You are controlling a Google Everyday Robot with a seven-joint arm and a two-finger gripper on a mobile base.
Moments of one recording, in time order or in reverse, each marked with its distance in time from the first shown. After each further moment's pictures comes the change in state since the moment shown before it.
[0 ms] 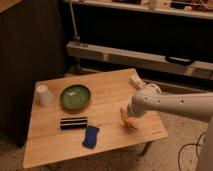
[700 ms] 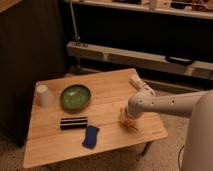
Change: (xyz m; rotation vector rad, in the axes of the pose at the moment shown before) arm -0.008 -0.005 0.027 0.010 0.017 0.005
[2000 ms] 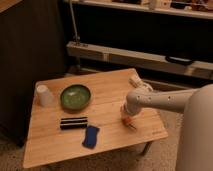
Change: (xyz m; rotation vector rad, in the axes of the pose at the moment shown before) arm -0.020 0.001 0.008 -0.022 0.020 0.004
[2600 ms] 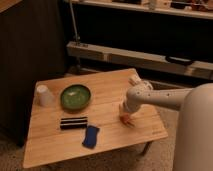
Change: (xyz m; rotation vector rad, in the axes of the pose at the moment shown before) arm -0.019 0.003 0.006 -0.011 0.004 -0.016
